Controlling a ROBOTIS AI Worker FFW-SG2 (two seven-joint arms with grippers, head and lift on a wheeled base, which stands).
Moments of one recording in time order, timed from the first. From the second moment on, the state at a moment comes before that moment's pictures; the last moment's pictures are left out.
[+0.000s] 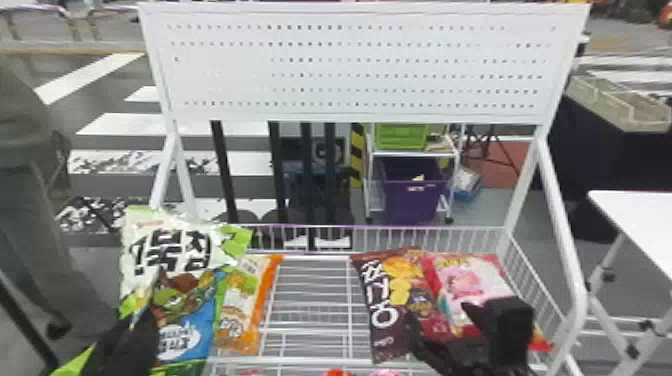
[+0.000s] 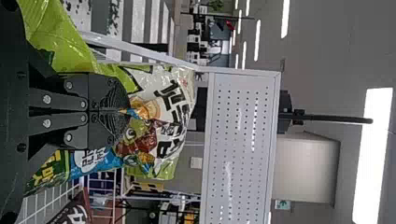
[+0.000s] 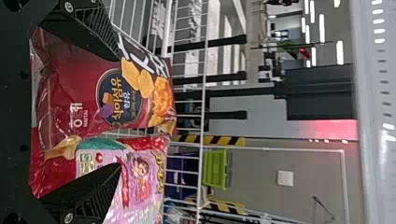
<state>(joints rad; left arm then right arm) 0.90 0.27 0.02 -2.46 0.22 -0.10 0.14 0.19 -0.18 0.21 -1.91 -0.17 0.41 -0.08</state>
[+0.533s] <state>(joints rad) 0.89 0.28 0.03 -2.45 0.22 -0.08 0.14 -0.09 -0.15 0.31 -1.64 -0.21 0.54 -0.08</state>
